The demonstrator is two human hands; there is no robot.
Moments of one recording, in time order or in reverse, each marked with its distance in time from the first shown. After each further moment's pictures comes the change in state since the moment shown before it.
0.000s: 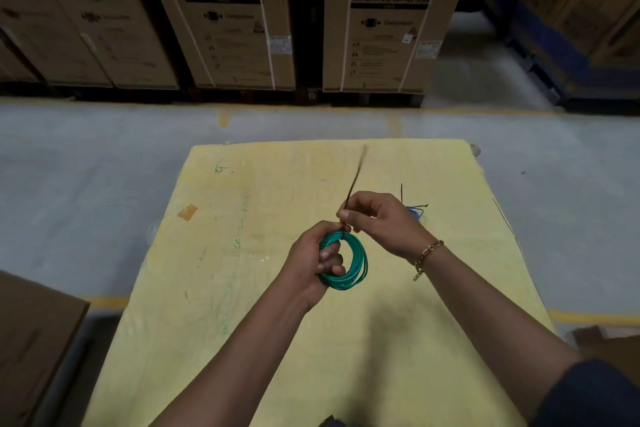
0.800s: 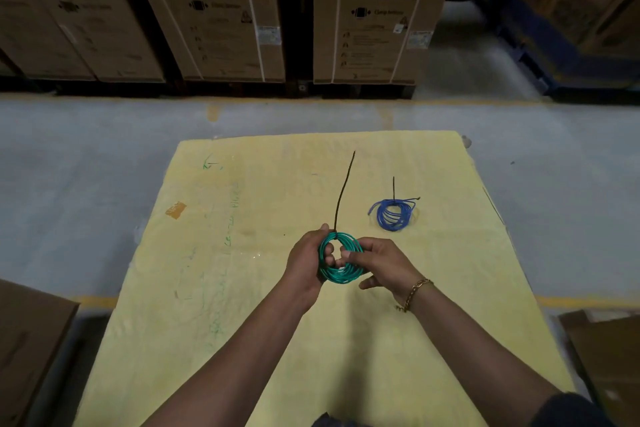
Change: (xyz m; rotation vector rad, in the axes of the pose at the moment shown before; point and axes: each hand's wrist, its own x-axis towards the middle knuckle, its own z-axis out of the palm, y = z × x) left_hand 0.044 -0.036 -0.018 0.047 0.127 0.029; right_hand -0.036 0.061 0.031 0.347 -0.026 0.484
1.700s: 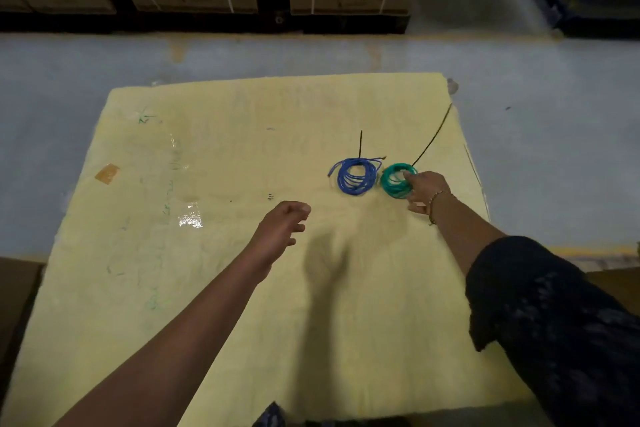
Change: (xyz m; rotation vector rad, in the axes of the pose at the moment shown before) left_hand 0.063 -0.041 0.032 0.614 -0.012 0.056; right_hand 0.139 0.080 -0.215 0.096 0.544 0.372
